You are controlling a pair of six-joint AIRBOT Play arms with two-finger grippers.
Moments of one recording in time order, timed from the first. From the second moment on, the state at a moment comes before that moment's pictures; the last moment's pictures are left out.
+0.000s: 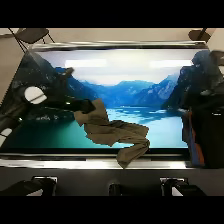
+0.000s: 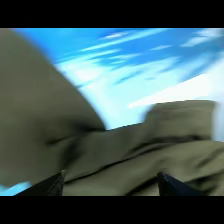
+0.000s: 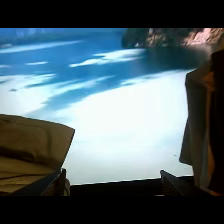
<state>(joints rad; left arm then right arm) -0.27 -1.24 1.22 1.09 -1.13 -1.51 0.01 -1.05 1.41 -1.57 1.55 1.68</state>
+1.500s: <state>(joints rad) -0.04 -1.52 0.93 0.68 -0.82 -1.50 0.01 -1.40 0.90 -1.05 1.09 1.65</state>
